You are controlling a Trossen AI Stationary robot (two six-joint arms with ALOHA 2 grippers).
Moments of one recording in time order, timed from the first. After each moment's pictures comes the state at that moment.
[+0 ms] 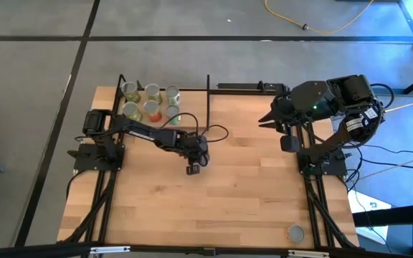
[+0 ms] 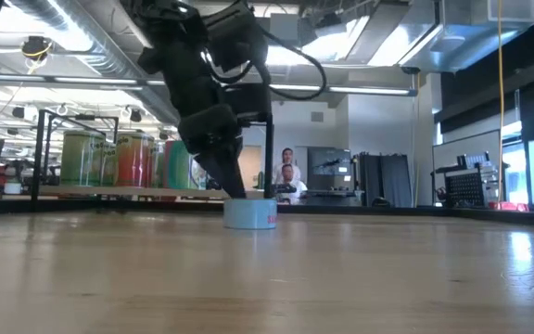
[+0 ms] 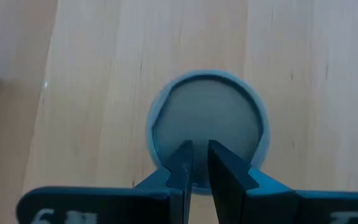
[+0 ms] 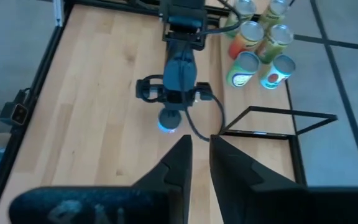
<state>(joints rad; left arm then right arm) 0.02 1.80 1.05 -0.27 -0.04 -0.10 0.15 1.56 2.35 -1.57 0.17 -0.03</state>
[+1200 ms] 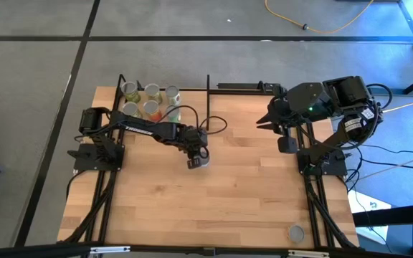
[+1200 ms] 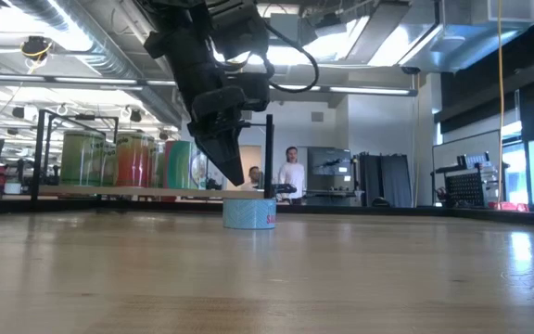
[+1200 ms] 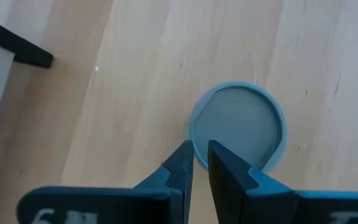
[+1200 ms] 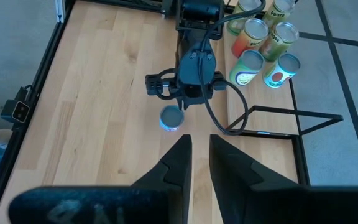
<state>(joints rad) 0.07 1.75 1.12 -0.42 -0.05 -0.20 0.15 1.57 2.35 -1.57 0.16 -0.03</state>
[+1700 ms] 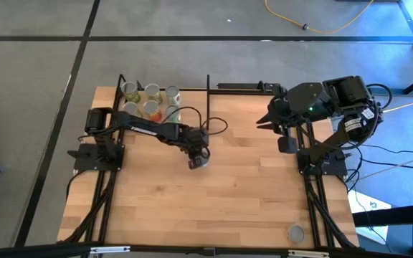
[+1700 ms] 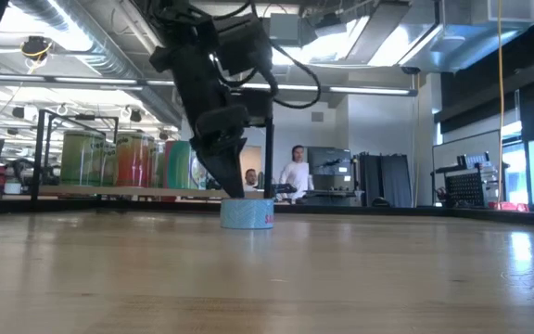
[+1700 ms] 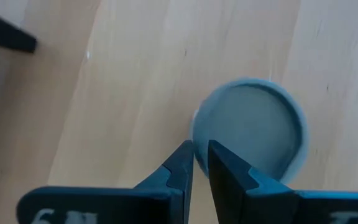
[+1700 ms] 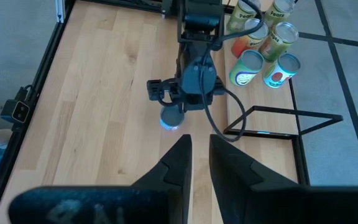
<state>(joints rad) 0.08 1.80 1.12 -0.41 -0.03 -0.20 0.15 1.57 2.35 -1.57 0.16 -0.04</state>
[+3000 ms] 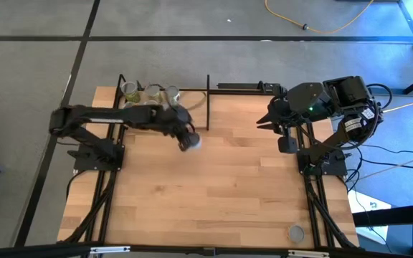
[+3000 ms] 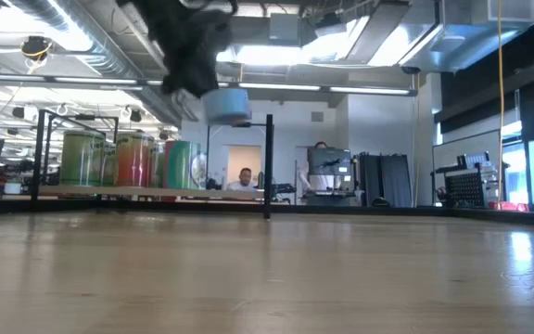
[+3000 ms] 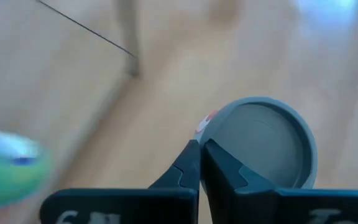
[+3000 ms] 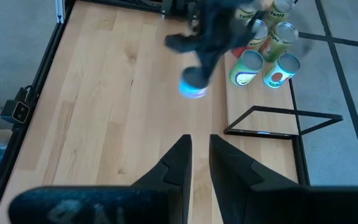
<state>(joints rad) 0.15 1.42 1.11 -0.59 -0.05 -0.41 0.15 1.57 2.35 -1.57 0.16 -0.03</state>
